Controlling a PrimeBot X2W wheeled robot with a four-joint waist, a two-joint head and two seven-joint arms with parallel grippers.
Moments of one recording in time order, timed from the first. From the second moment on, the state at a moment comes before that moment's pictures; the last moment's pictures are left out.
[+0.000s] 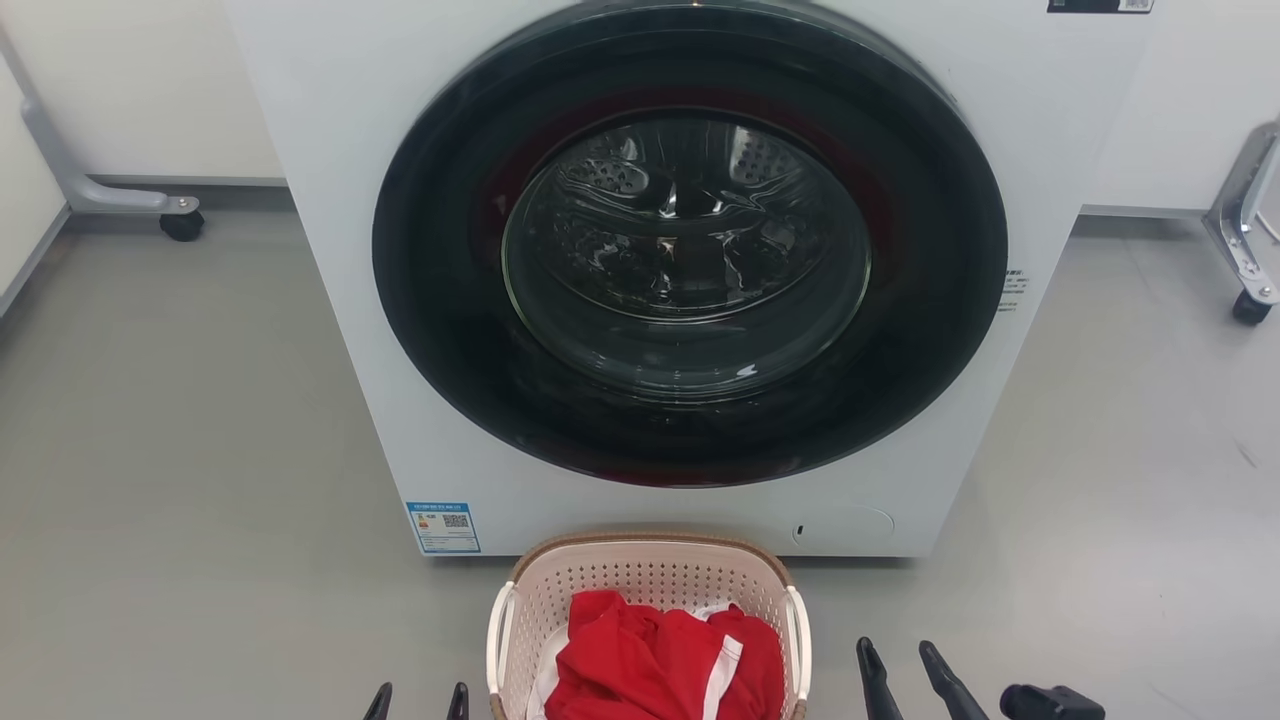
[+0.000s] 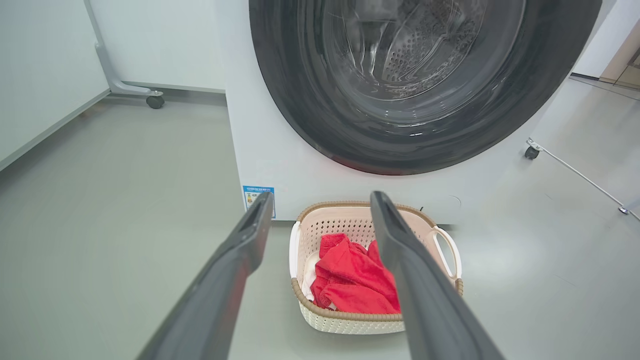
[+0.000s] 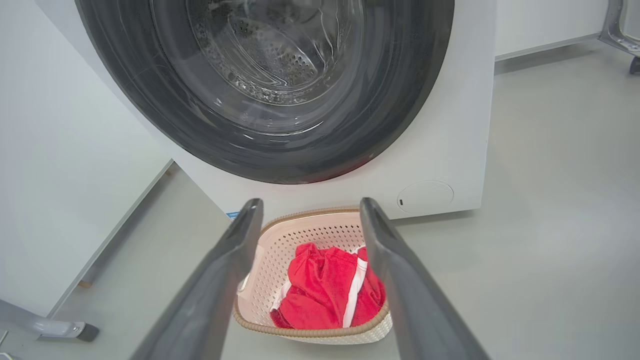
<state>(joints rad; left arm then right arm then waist) 0.01 0.15 -0.36 0.33 -0.44 0.12 -0.25 -0.14 -0.16 0.55 0.37 0.69 -0.12 -0.25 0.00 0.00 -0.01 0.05</state>
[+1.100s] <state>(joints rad) 0.09 0.10 -0.26 0.16 -0.31 0.12 -0.25 0.06 -0.11 0.36 0.10 0.44 -0.12 -0.25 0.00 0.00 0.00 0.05</state>
